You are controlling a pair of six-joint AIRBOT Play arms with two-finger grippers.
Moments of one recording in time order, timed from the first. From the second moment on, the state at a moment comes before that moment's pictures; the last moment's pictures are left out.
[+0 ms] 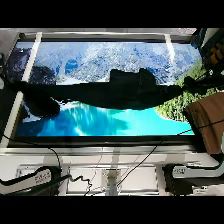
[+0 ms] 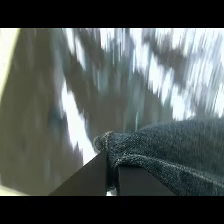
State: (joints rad) left arm 0.29 -1.32 1.27 1.80 -0.77 -1.54; right arm -0.42 -1.48 1.44 -1.14 1.26 1.42
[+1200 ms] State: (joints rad) left arm 0.41 -1.28 1.10 1.92 -1.07 -1.48; right arm -0.42 -1.12 0.83 -1.16 1.14 1.29
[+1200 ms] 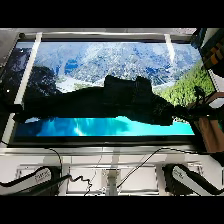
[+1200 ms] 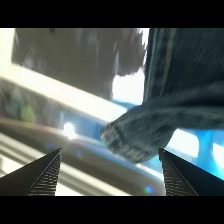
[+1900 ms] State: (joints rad) left arm -0.08 -1.27 1.18 1.89 -0.91 -1.49; right arm -0.35 -1.37 0.85 -0.80 1.15 1.33
